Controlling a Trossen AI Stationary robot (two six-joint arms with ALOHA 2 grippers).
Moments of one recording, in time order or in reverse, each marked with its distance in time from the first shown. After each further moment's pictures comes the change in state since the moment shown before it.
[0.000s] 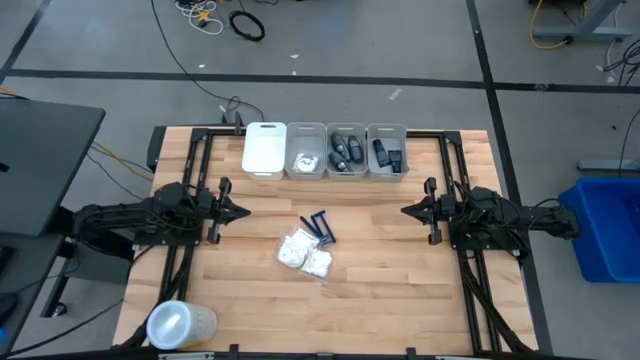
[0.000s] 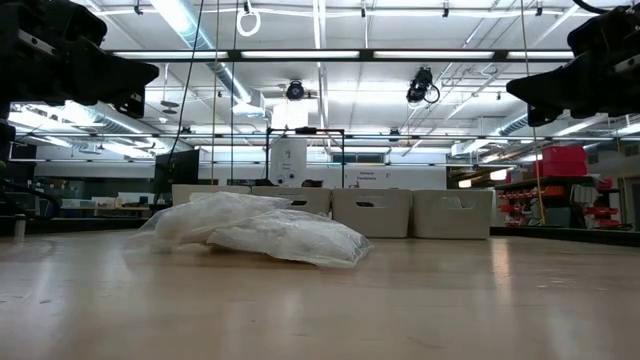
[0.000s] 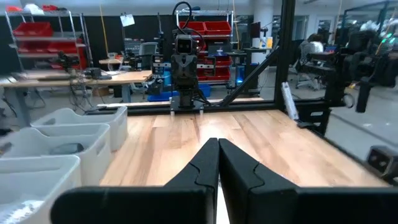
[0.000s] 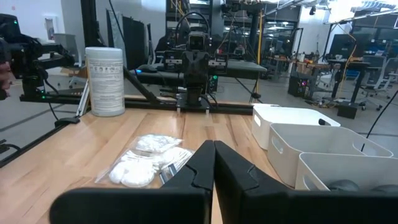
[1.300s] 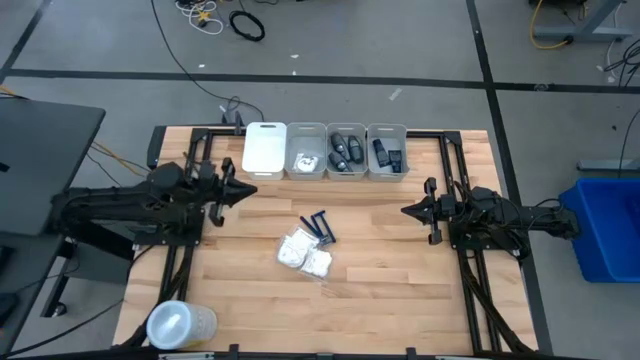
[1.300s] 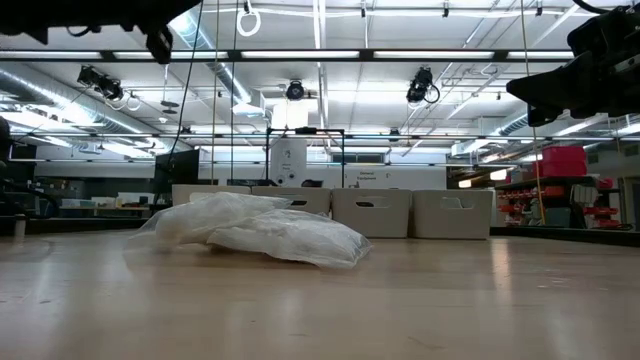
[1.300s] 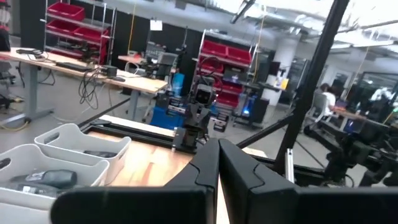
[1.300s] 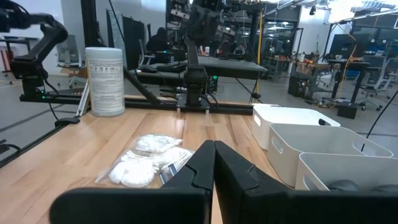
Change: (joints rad) left arm 0.000 0.481 0.382 0.161 -0.109 -0.256; right arm 0.000 0.000 0.000 0.000 0.000 0.000
